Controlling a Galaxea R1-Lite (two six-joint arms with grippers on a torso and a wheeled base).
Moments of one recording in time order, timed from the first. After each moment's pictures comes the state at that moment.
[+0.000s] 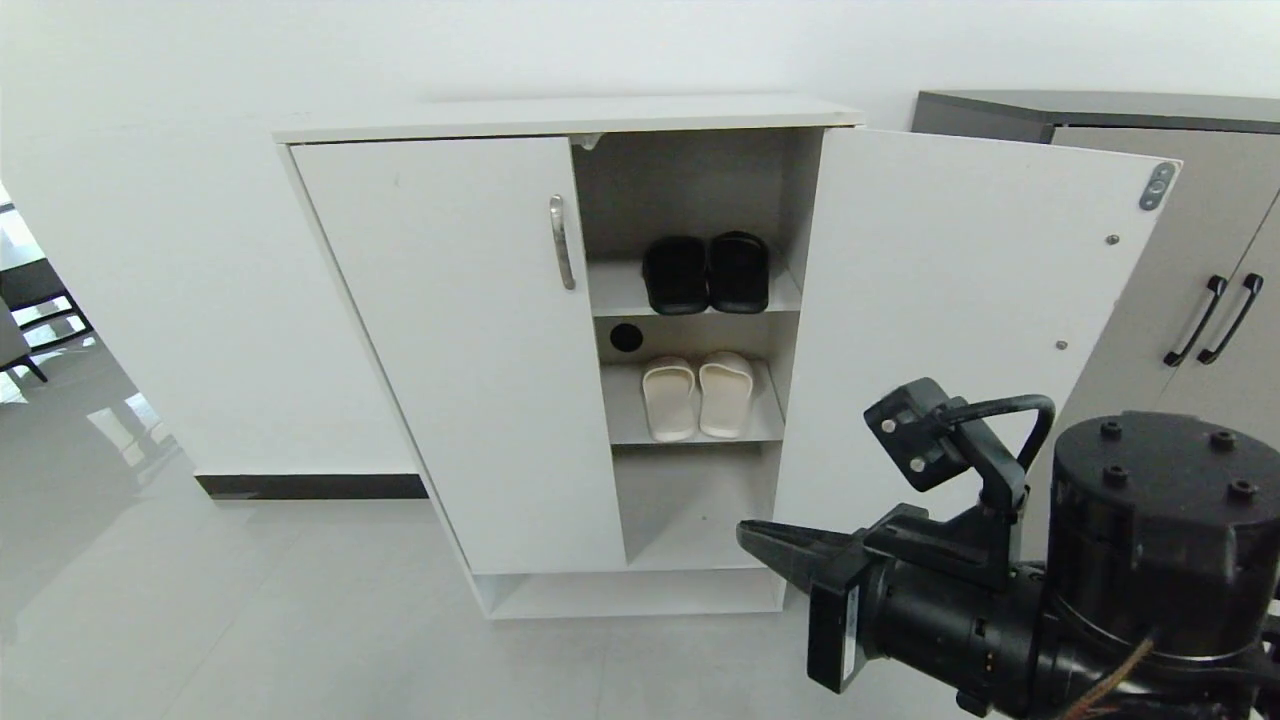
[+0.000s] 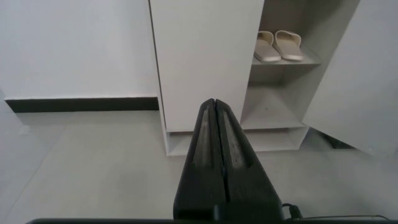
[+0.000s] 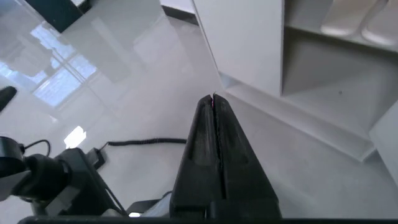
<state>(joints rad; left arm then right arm) 0.00 0.00 0.00 0.00 0.00 0.00 0.98 1.58 -0.67 -0.70 -0.11 0.32</state>
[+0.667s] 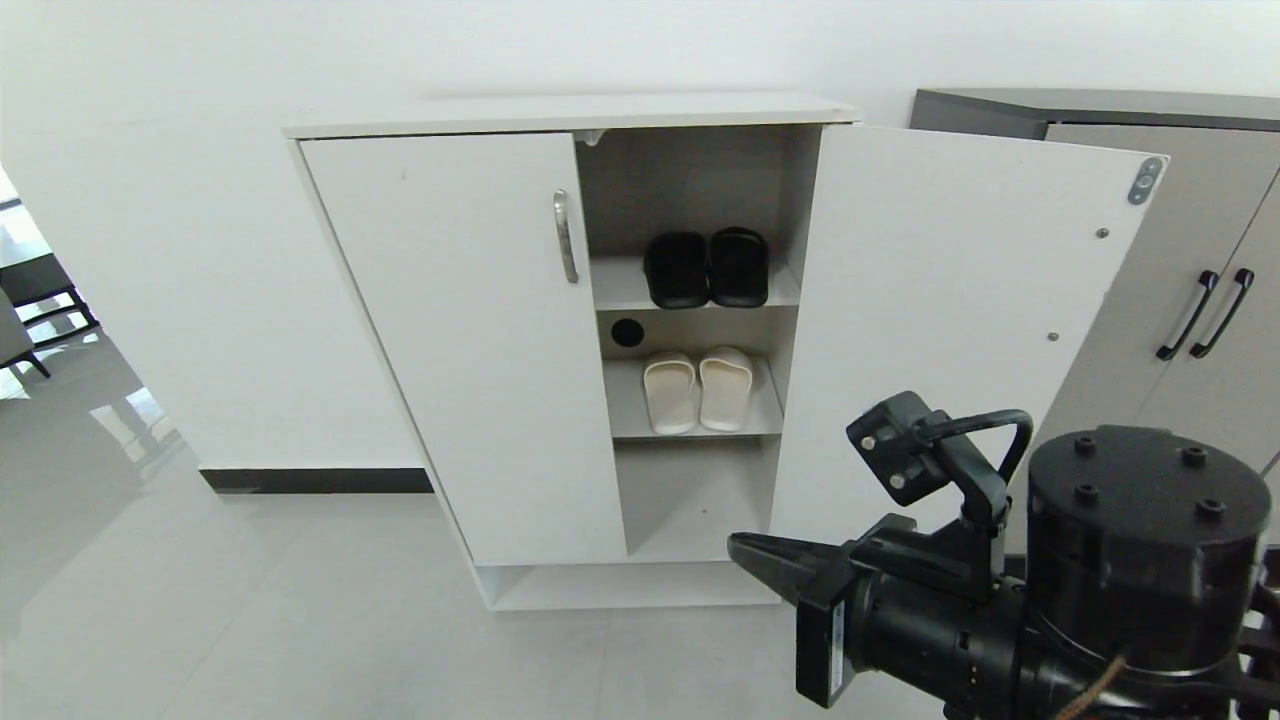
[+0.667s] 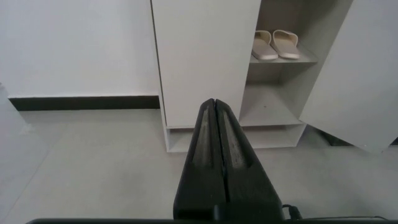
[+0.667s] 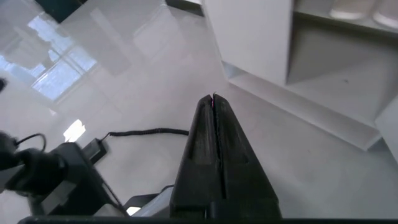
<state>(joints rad) 0.00 0.00 0.00 0.00 0.00 0.00 0.98 1.60 -0.67 -0.70 -0.11 0.32</state>
